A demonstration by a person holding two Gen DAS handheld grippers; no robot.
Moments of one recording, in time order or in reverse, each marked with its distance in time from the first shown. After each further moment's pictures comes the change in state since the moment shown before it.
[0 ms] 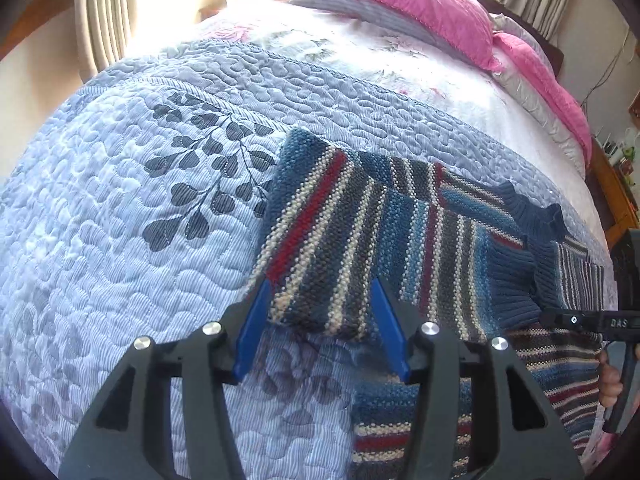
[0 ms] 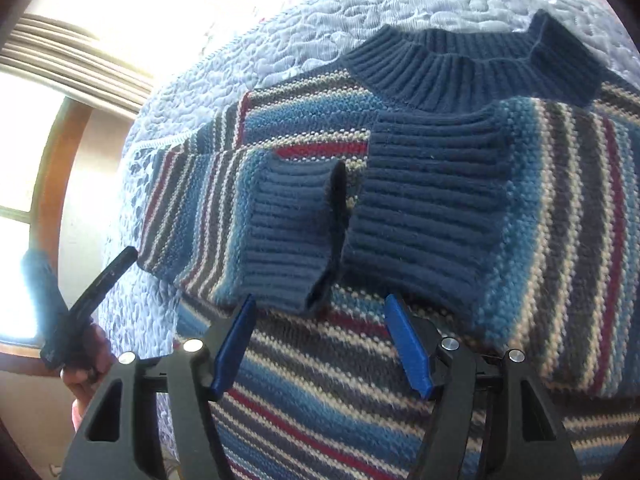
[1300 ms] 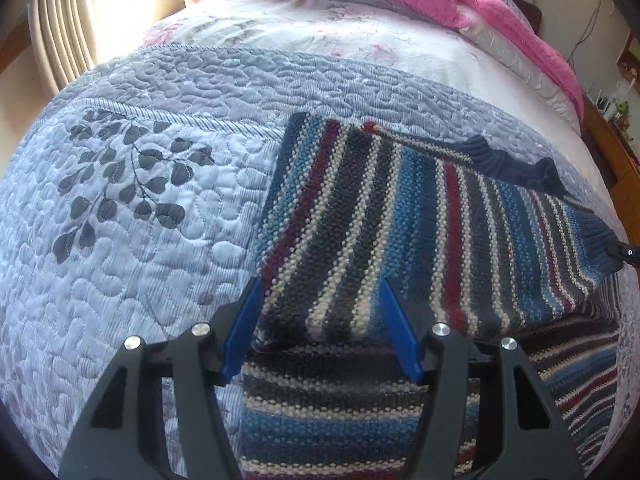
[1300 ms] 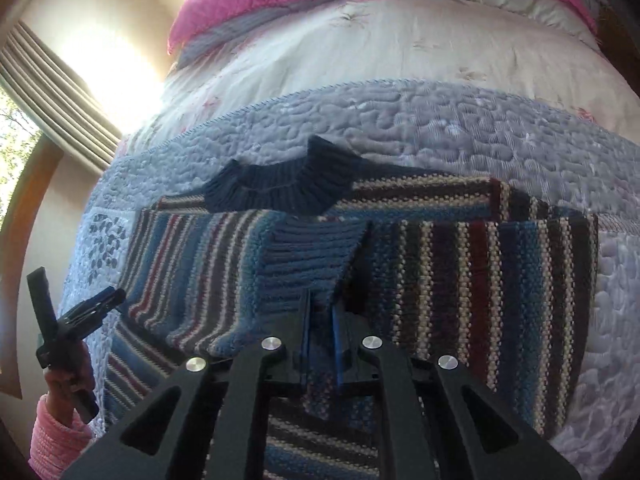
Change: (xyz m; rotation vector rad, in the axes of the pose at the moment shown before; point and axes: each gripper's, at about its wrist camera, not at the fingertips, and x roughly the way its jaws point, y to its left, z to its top) left arm 0.056 -0.096 -0.013 0.130 0.065 0.021; right arm -0.116 -0.121 -0.010 -0.016 -0.265 -0.217
